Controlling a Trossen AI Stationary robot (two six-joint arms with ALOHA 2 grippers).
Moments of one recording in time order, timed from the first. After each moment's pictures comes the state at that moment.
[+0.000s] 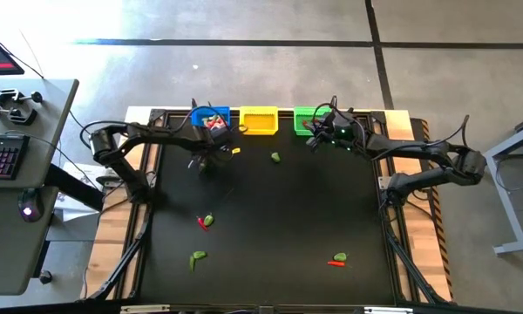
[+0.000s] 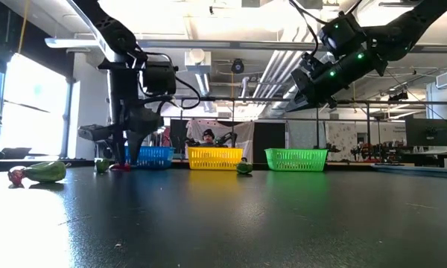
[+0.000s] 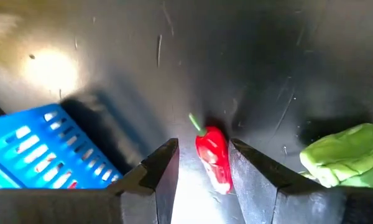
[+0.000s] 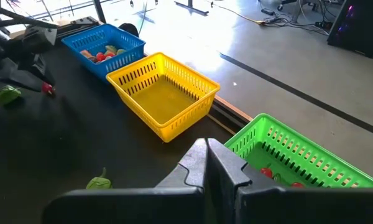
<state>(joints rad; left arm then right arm) 0.46 1.64 0.88 -0.64 -0.34 1.01 -0.54 1.26 0.58 0.27 0.15 0.09</state>
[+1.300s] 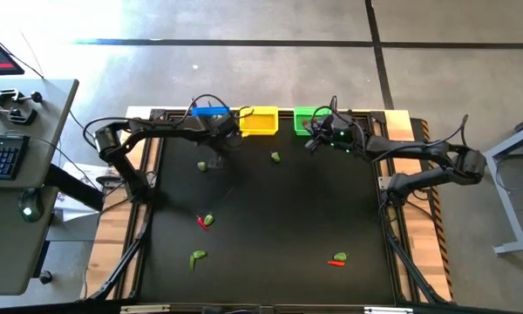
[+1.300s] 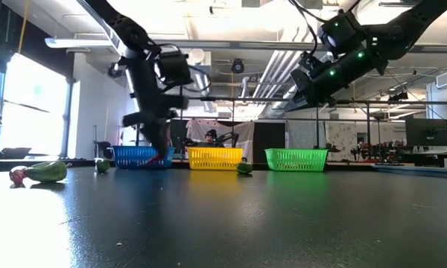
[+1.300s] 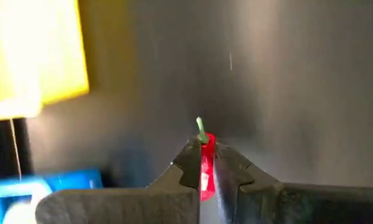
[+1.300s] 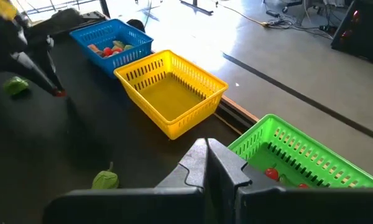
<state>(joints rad) 0.50 1.69 1.02 -0.55 -0.04 0.68 -0.50 1.26 0.58 0.27 0.18 0.06</state>
